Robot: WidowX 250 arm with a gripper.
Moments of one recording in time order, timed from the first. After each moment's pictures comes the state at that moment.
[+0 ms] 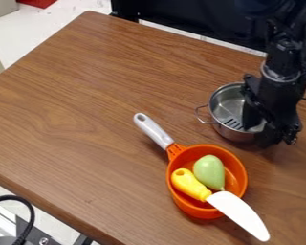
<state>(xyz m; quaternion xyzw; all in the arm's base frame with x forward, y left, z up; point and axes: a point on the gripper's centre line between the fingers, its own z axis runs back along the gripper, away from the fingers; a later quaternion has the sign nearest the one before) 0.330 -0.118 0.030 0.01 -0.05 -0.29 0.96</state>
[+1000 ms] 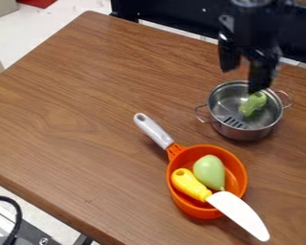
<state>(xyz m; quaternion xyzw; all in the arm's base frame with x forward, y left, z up) 0.354 -0.064 0.099 -0.02 -0.08 -0.26 0.96</state>
